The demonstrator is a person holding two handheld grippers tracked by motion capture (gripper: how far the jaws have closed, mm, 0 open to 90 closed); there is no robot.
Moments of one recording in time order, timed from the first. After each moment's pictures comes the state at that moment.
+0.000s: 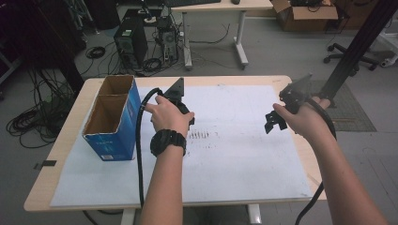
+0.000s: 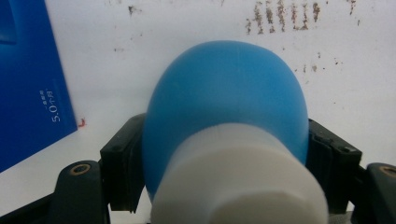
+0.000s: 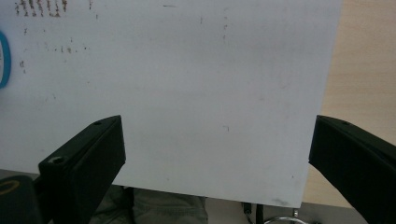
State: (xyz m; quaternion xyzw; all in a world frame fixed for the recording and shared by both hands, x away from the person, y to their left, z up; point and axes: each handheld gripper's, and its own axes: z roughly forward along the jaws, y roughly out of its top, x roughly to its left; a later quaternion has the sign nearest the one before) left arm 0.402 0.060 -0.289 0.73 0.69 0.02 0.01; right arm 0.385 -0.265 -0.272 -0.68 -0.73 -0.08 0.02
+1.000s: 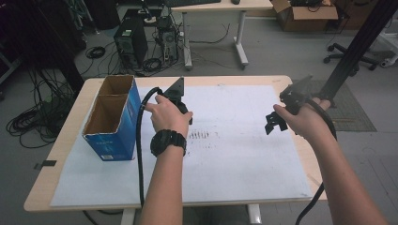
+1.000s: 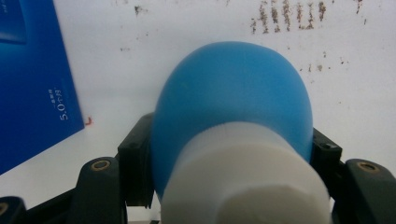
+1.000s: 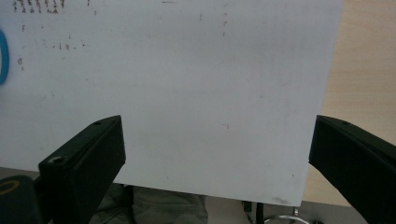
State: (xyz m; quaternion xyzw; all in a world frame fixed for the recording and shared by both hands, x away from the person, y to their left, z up) left arm 0.402 0.060 -0.287 0.73 0.69 0.02 0.00; right arm 0.384 -0.266 -0.274 -0.68 -0.73 -0.08 0.02
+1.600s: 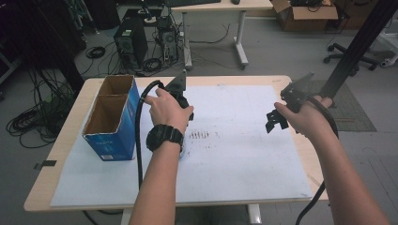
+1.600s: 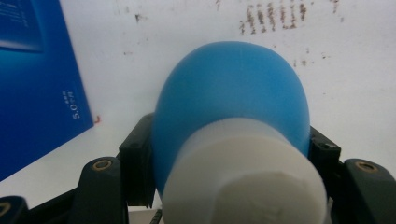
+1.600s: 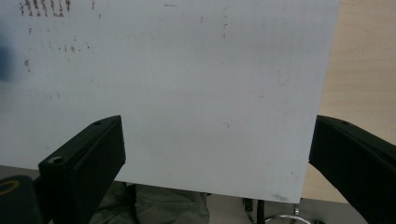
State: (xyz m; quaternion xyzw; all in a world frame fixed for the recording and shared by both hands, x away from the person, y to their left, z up) left arm 0.402 0.054 -0.253 0.74 0.67 0.02 0.00; right arm 0.384 -0.266 -0.266 -0.68 -0.73 -0.08 0.02
